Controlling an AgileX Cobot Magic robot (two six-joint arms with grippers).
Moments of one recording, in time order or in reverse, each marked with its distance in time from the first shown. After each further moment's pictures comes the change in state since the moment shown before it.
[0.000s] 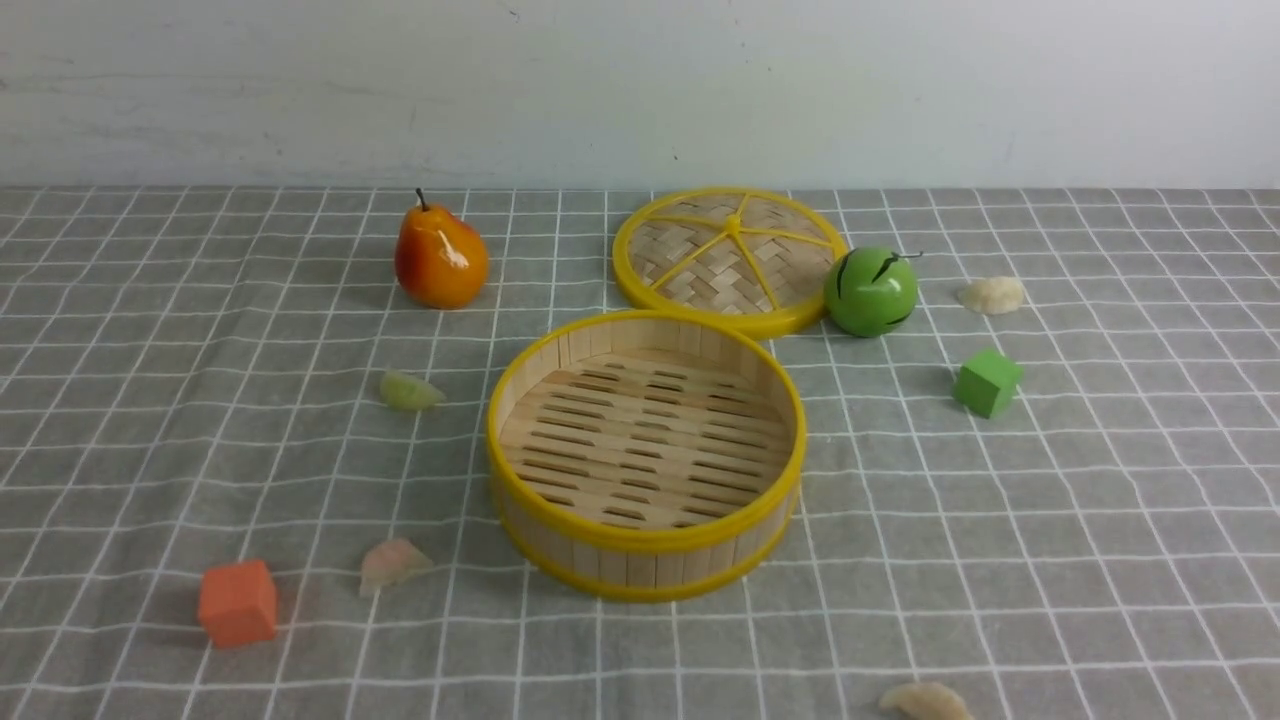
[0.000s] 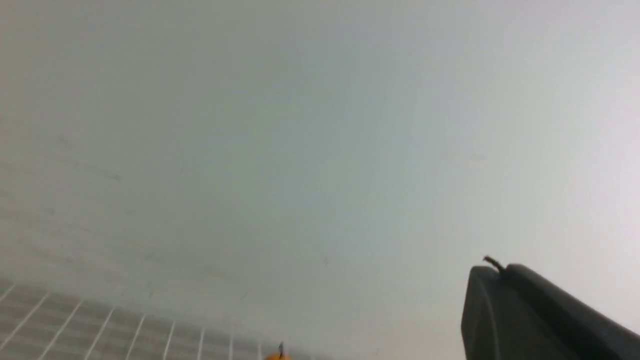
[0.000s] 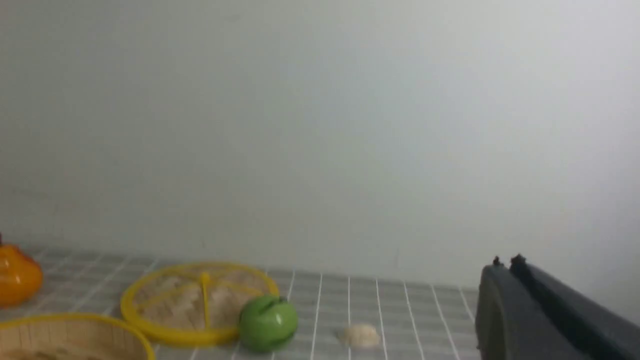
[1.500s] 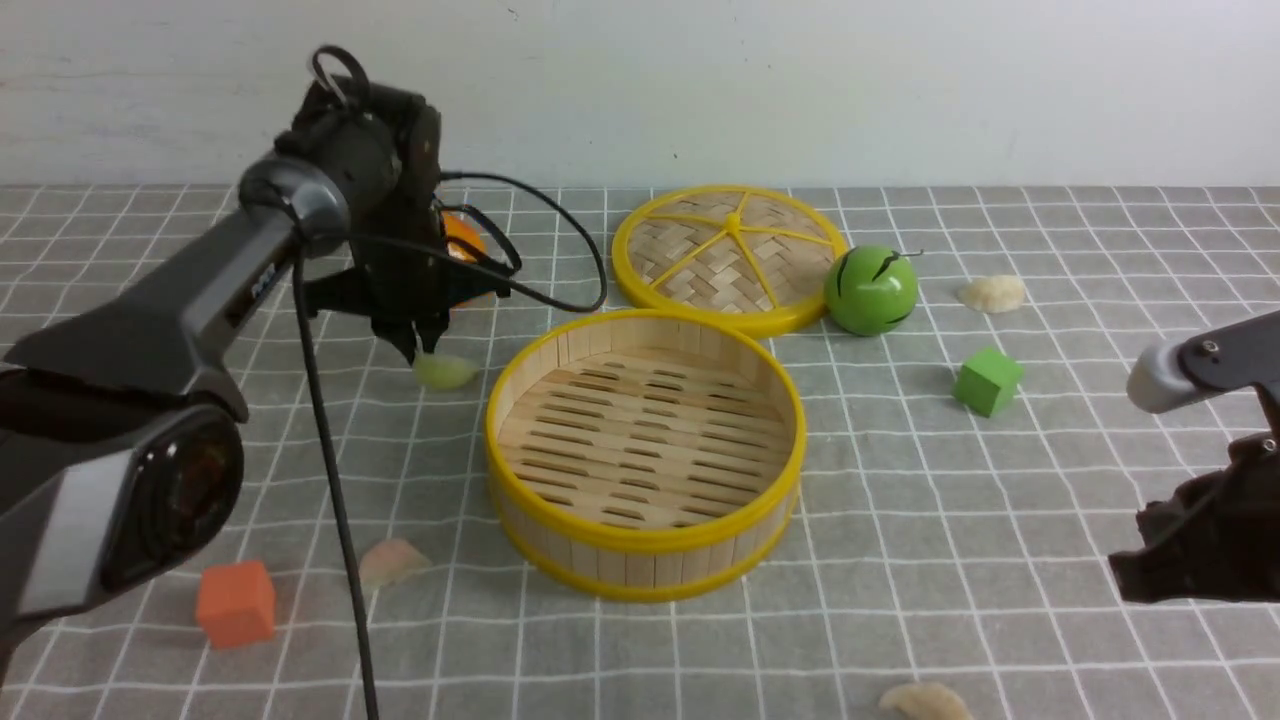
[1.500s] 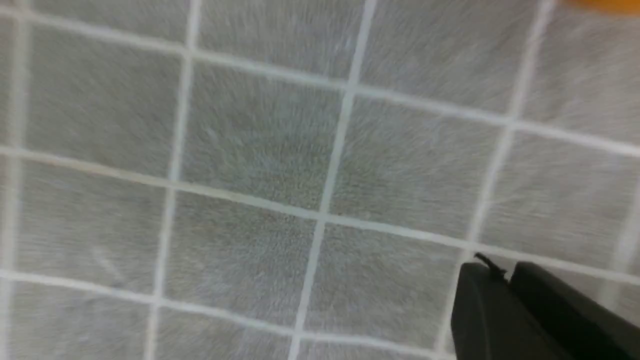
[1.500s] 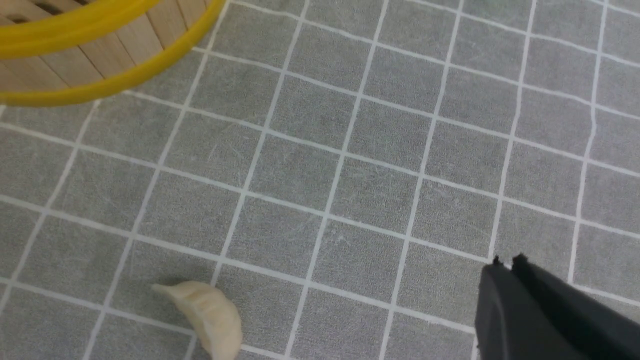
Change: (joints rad) right arm 0.194 0.676 -0.261 0.125 0.455 -0.118; left arm -0.148 2.009 -1.927 0.017 1.349 0.030
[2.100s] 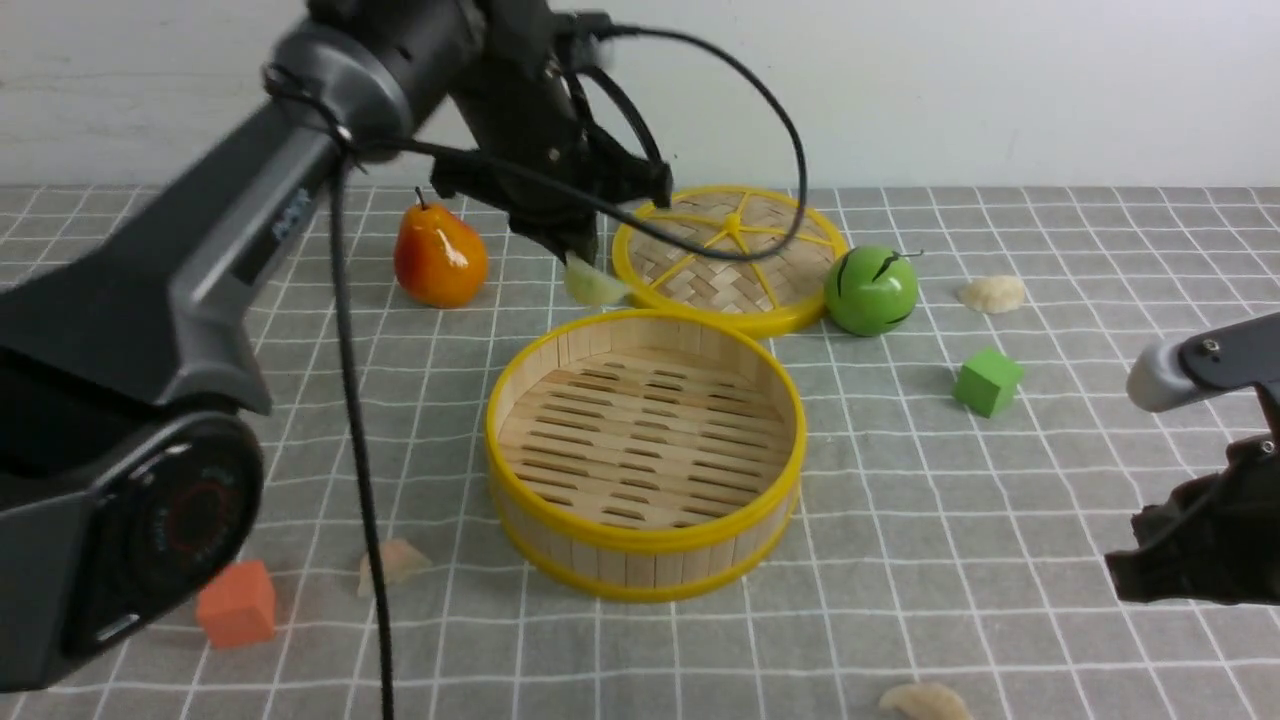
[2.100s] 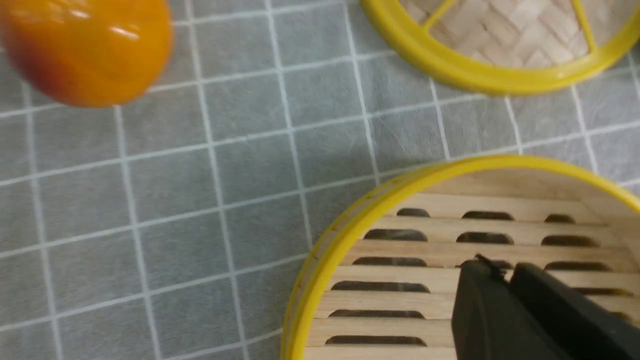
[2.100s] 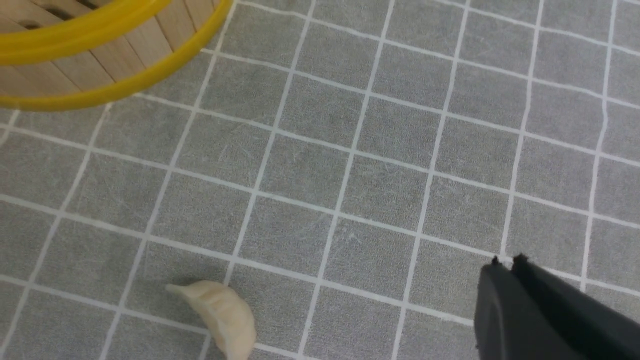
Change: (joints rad) right arm 0.000 0.000 0.000 0.028 0.005 0.001; left arm -0.206 -0.172 -0.007 -0.106 0.004 0.238
